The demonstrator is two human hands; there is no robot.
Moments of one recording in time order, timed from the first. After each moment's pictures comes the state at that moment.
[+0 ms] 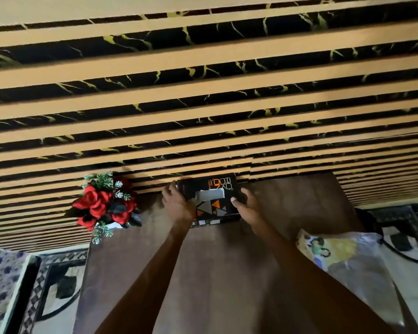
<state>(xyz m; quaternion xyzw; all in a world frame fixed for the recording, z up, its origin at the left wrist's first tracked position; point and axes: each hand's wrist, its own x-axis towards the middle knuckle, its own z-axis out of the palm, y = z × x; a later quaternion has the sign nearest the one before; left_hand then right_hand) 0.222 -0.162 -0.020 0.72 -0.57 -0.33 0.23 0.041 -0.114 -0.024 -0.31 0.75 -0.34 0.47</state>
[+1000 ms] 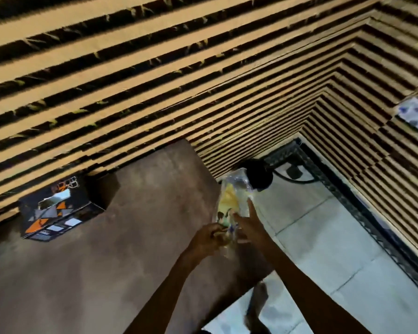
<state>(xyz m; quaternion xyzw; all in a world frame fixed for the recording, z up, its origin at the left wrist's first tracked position) -0.118 0.160 -0.044 0.37 -0.66 -0.66 -0.01 -0.261 0.242 -0.031 -0.02 0.73 -0.45 0.51</state>
